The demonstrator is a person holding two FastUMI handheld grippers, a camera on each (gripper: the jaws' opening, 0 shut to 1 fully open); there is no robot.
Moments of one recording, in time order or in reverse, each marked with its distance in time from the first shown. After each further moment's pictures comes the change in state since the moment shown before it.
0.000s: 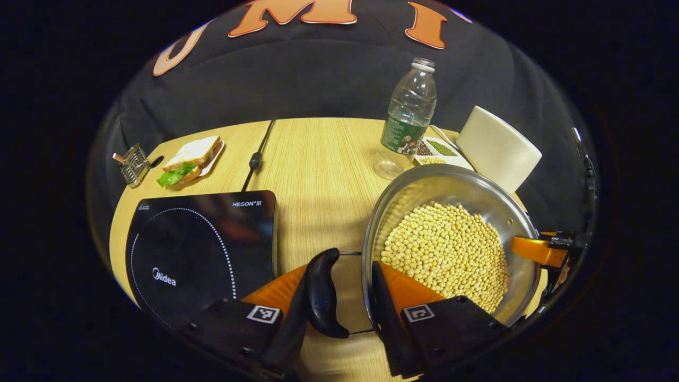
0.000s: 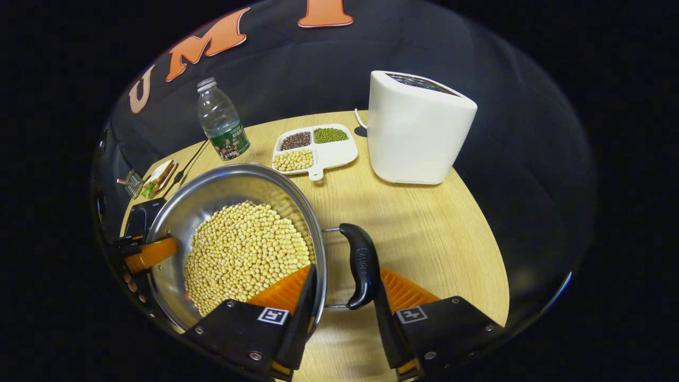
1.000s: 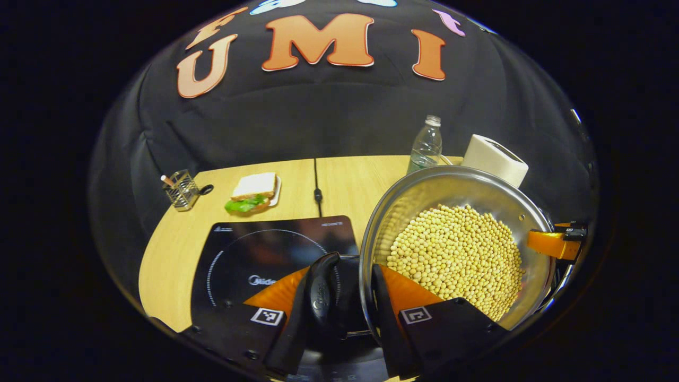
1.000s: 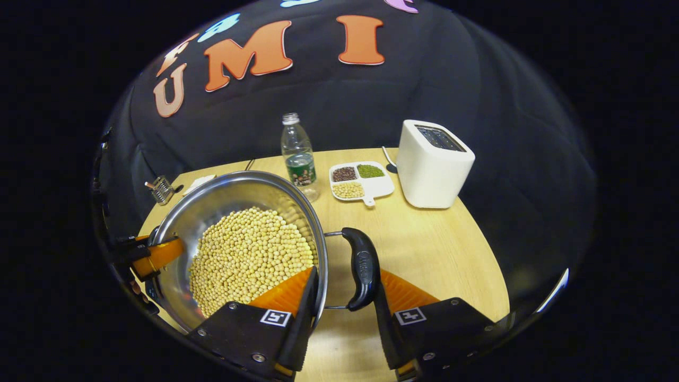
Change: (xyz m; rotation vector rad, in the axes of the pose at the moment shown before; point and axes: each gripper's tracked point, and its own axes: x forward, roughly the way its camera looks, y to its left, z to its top) left arm -0.122 0.094 0.024 0.018 -0.168 0.087; right arm -0.053 0.008 0.022 -0.025 -0.163 0.047
